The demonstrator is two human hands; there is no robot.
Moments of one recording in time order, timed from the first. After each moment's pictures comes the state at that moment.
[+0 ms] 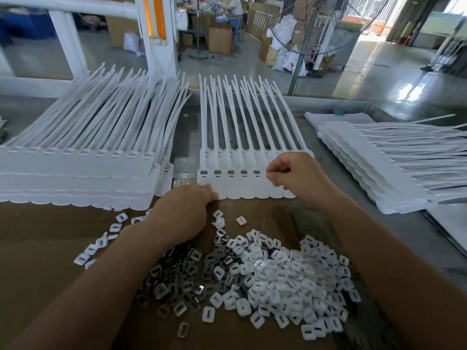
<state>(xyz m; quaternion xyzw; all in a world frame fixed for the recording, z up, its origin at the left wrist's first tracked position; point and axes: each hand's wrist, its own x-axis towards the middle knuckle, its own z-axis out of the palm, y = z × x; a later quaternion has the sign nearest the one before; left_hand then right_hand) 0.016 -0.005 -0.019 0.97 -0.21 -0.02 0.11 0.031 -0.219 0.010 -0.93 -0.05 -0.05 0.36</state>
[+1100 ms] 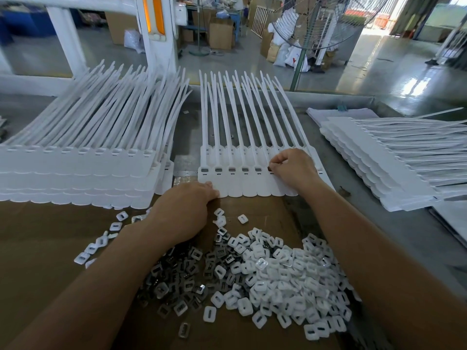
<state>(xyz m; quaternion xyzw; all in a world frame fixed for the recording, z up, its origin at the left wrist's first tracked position) 0.015 -0.003 -0.021 0.97 -0.21 -0.01 0.10 0.084 -0.226 -0.028 -0.94 0.07 -0.08 0.31</state>
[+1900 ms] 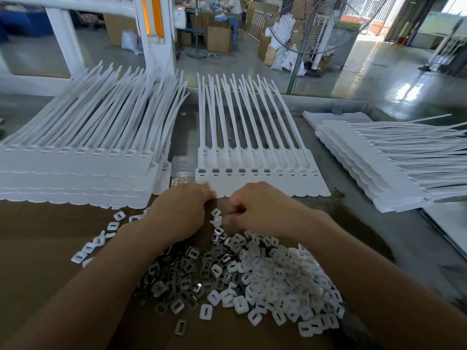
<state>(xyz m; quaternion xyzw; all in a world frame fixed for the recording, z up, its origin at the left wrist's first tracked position) 0.013 -0.005 -0.018 0.97 -0.21 -0.01 0.10 -0.010 -0.160 0.020 -0.96 -0.20 0.12 0.17</state>
